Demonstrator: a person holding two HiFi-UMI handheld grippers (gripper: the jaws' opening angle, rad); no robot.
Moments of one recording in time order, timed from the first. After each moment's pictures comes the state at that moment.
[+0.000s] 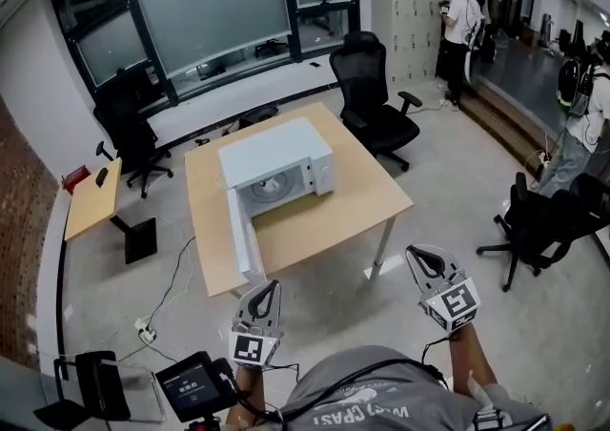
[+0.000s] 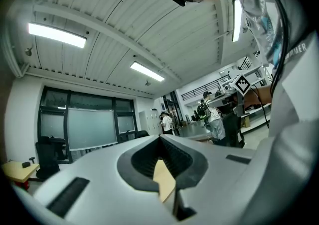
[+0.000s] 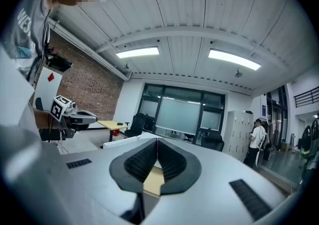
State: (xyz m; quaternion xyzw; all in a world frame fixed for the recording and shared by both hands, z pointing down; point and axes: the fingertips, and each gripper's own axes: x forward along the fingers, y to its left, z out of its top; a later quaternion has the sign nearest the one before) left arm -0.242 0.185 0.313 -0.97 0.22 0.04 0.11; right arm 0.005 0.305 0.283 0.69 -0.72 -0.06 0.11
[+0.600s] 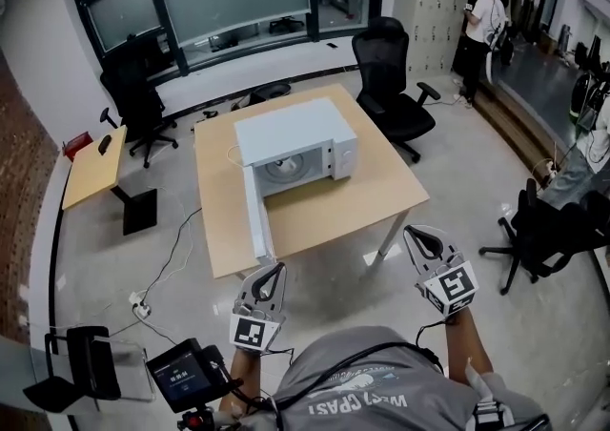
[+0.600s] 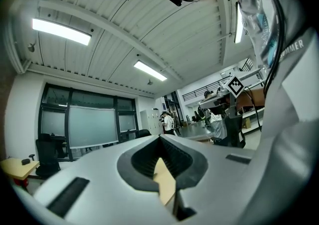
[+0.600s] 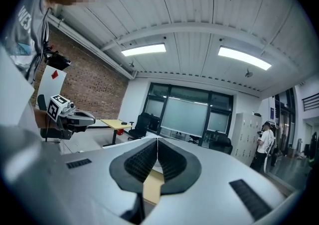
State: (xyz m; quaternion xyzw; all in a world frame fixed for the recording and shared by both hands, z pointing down) left arm -0.273 0.133 0.322 -0.97 0.22 0.04 0.11; right arm -0.035 0.216 0.281 0.66 -0.74 -0.07 0.12
